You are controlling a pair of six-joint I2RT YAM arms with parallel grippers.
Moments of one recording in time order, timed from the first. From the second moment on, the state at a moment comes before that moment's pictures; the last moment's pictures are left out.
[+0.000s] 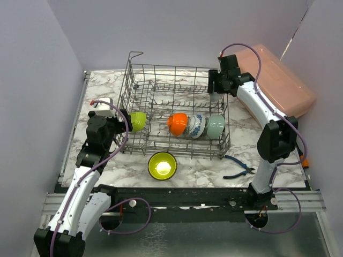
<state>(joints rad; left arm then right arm) -0.20 0.73 0.66 -0.17 -0.13 -0.17 0.31 1.87 1.74 -0.64 0.14 0.19</state>
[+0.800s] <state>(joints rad) -0.20 0.71 0.65 -0.16 -0.18 -0.16 0.31 1.94 1.74 -0.63 0.14 0.19</state>
